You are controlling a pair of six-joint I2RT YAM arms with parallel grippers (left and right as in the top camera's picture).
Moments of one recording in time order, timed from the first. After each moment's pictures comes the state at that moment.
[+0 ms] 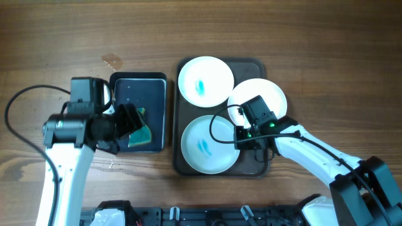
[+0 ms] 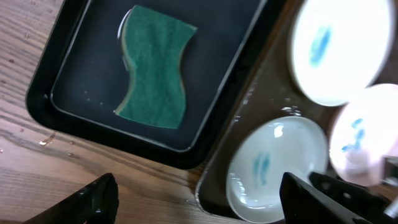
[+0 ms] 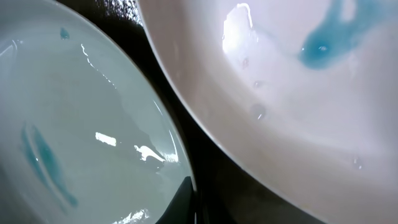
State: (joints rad) left arm 0.00 1.17 1.06 -1.16 0.18 -0.52; right arm 0.51 1.52 0.69 -0.46 -0.19 0.48
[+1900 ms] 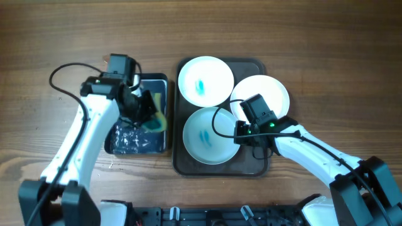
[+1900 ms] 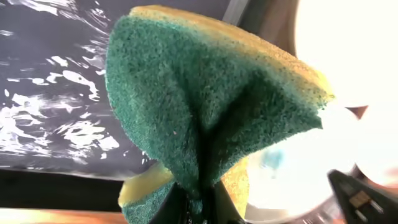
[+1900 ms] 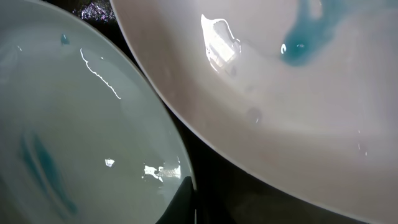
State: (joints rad) left arm -0.15 1.51 1.13 -1.04 0.25 -0.52; right arm 0.51 1.52 0.69 -0.42 -0.13 0.63
